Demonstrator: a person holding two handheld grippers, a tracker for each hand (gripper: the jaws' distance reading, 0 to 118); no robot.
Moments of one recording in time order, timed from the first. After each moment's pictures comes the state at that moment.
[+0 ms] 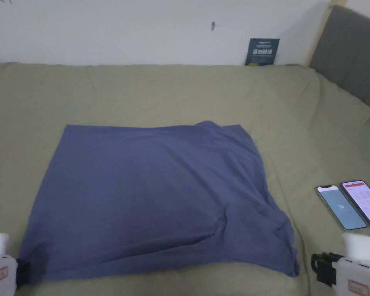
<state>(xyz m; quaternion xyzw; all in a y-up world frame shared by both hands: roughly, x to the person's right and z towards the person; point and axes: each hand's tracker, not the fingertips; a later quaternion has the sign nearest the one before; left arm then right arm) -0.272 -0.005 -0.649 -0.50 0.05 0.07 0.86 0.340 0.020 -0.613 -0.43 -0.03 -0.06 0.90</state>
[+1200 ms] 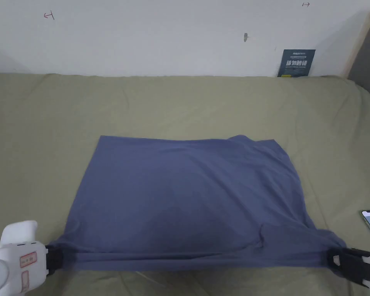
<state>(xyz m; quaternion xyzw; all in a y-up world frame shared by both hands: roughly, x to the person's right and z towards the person) -0.275 0.040 -0.674 -0.46 0.05 0.12 0.88 0.318 0.060 -0.675 -0.43 0.06 -0.09 0.90</state>
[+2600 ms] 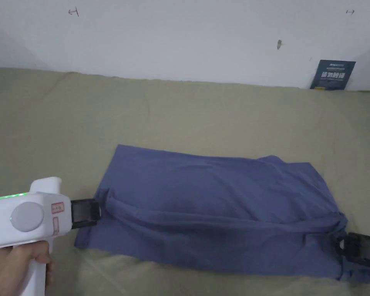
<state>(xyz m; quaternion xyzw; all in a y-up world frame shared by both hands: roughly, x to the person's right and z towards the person) -0.332 0.019 -0.812 -0.44 0.08 0.14 0.88 0.315 0.040 -0.810 -0.45 -0.02 -0.08 0.89</state>
